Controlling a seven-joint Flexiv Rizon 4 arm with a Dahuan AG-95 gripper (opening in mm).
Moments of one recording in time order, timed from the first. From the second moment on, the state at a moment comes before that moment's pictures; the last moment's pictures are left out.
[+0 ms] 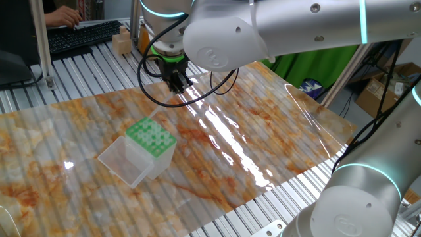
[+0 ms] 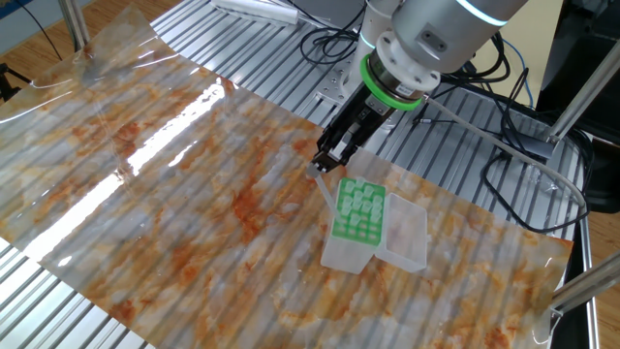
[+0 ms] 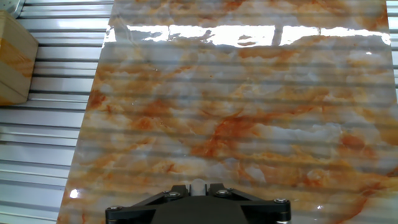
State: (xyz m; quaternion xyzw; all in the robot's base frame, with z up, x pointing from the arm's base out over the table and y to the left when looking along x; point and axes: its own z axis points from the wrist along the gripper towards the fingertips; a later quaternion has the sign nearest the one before) arm 0.512 0.080 0.236 0.65 0.74 -0.05 0.18
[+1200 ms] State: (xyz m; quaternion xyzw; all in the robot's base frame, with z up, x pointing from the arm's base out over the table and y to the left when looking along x) arm 0.512 0.081 0.236 0.65 0.74 -0.05 0.18
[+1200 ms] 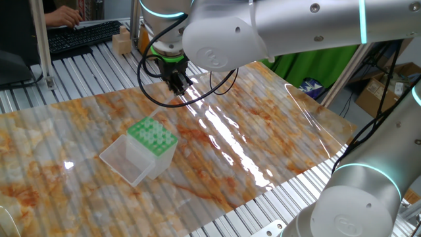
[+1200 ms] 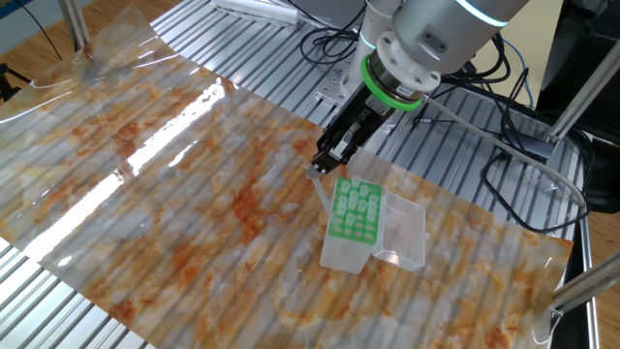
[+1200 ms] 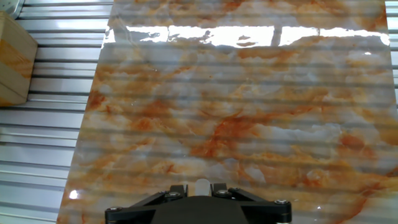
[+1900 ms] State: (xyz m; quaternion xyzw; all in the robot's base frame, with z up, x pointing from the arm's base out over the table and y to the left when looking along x) arm 0.509 0.079 0.243 0.64 0.75 -0.04 0.16
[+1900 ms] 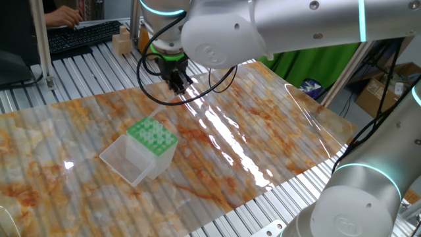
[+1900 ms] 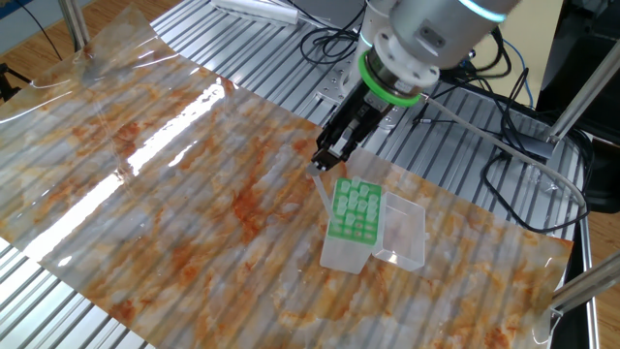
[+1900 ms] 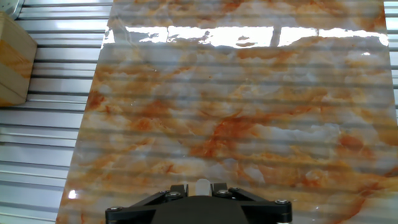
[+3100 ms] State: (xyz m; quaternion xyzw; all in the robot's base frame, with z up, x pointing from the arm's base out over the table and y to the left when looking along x) arm 0.508 0.076 0.245 0.63 0.77 -0.01 0.10
